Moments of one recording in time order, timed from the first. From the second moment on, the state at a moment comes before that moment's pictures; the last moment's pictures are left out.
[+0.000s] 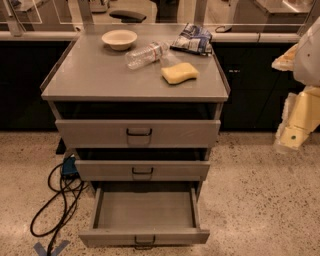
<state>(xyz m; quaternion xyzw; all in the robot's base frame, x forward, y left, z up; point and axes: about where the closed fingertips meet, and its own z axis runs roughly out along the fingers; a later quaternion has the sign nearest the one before) 0.438 -0.217 0.976 -0.60 0.78 -0.03 0.16</state>
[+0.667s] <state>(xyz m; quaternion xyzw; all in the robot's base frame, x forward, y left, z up) 0.434 -0.225 0.946 -0.60 0.79 -0.02 0.15</state>
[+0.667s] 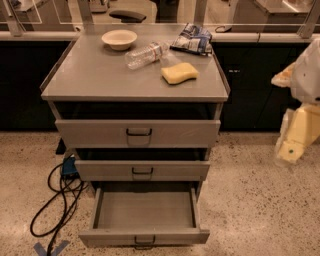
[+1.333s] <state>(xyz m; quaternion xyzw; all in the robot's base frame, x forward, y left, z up) 0.388 -0.289 0.786 -0.54 0.84 0.00 0.09</state>
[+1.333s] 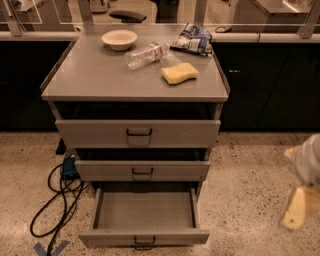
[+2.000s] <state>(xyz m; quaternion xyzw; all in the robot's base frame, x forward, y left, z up) 0.366 -0.288 0.757 -0.54 0.84 0.01 0.06</state>
